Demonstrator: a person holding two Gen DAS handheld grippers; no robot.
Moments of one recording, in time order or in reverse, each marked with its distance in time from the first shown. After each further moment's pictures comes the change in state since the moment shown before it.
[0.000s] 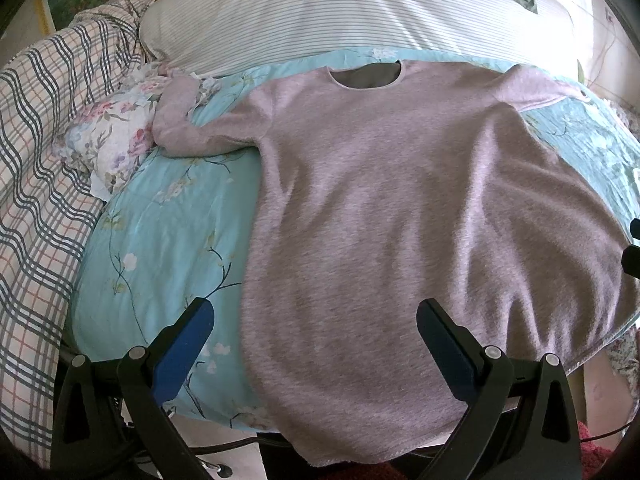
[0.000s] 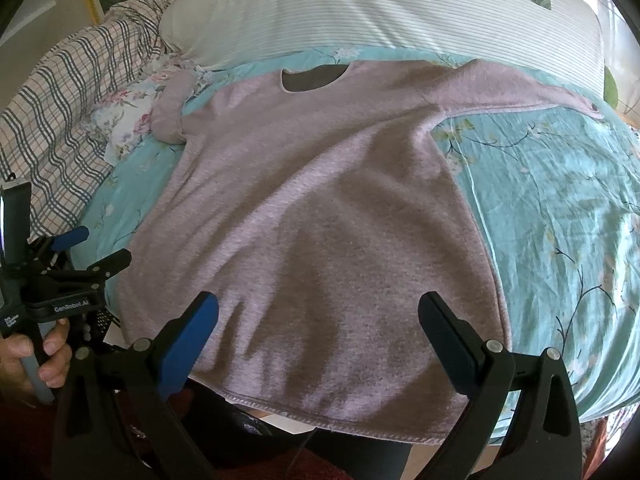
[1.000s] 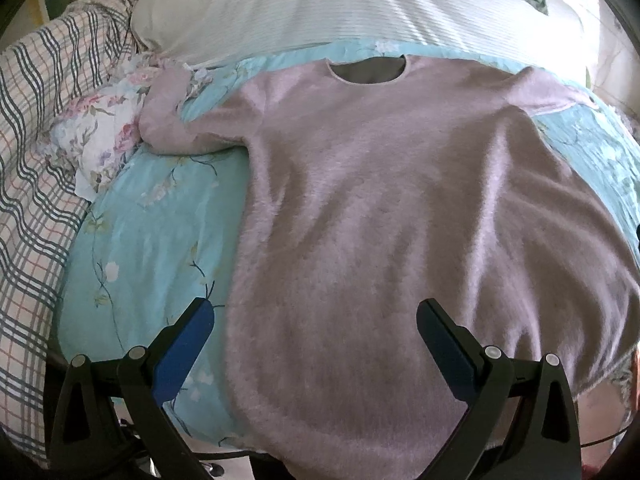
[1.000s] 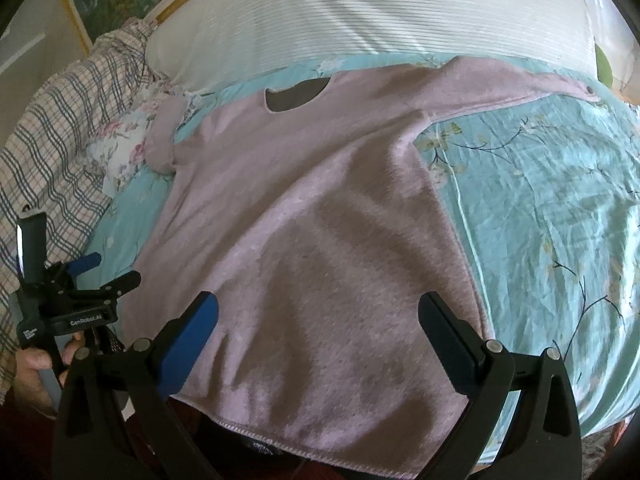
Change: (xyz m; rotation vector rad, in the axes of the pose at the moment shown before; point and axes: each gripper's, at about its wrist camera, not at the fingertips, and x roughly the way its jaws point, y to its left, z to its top) left arm 0.036 0.005 0.028 -0.023 0.047 -0.021; right arm 0.002 -0.027 0.015 0.047 -0.105 -0.025
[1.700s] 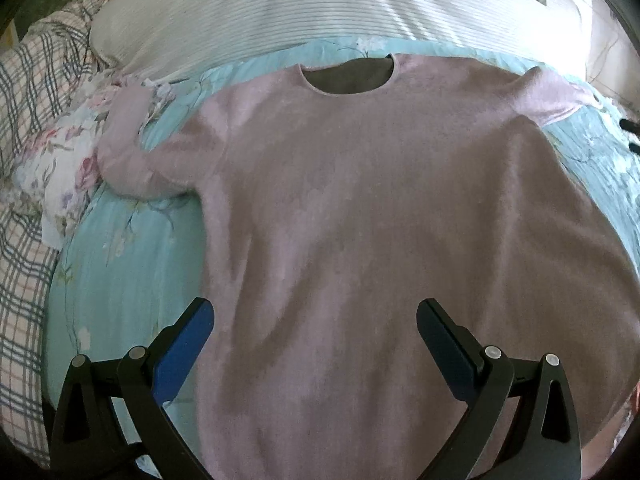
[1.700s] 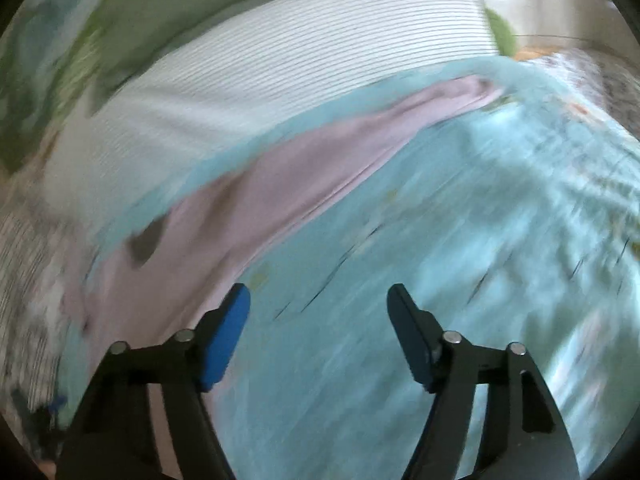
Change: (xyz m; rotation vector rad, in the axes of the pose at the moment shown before) left arm 0.054 -0.021 0.068 0.078 0.019 -0.021; right arm 0.015 -0.252 0.132 0.432 -0.211 -0.177
